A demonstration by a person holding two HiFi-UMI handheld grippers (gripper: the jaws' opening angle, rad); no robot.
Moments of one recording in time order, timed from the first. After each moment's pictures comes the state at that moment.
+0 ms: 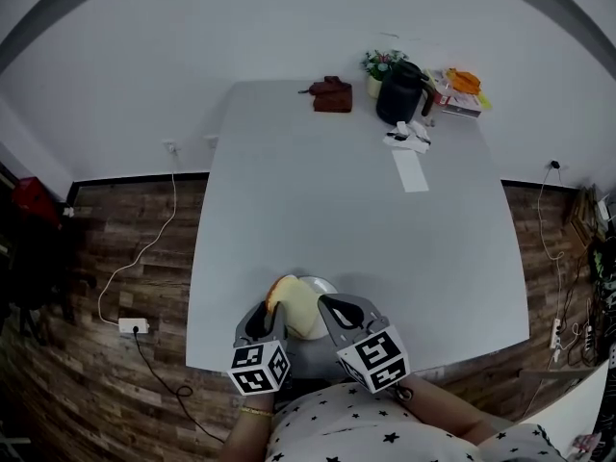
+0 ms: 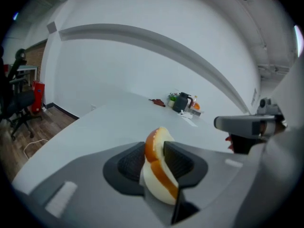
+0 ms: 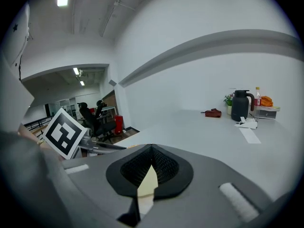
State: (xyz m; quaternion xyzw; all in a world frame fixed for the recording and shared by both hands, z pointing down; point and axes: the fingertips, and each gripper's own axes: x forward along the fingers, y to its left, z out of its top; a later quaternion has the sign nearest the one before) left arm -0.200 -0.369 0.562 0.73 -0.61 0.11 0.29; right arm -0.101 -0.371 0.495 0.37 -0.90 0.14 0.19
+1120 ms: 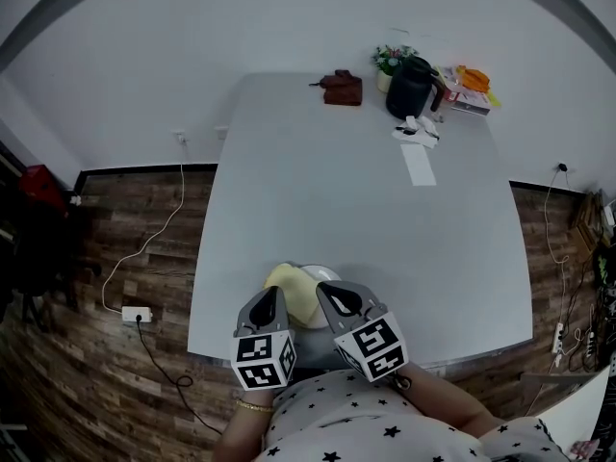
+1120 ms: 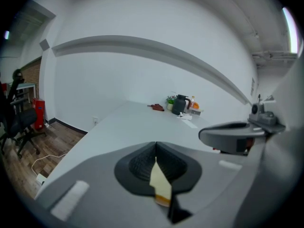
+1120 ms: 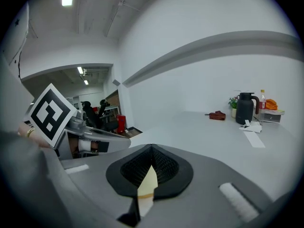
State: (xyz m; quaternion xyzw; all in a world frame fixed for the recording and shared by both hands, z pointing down) left arm -0.195 -0.368 0.519 0.74 -0.62 0.13 0.23; right arm -0.113 -0.370 0.496 0.36 -0.91 0.12 0.19
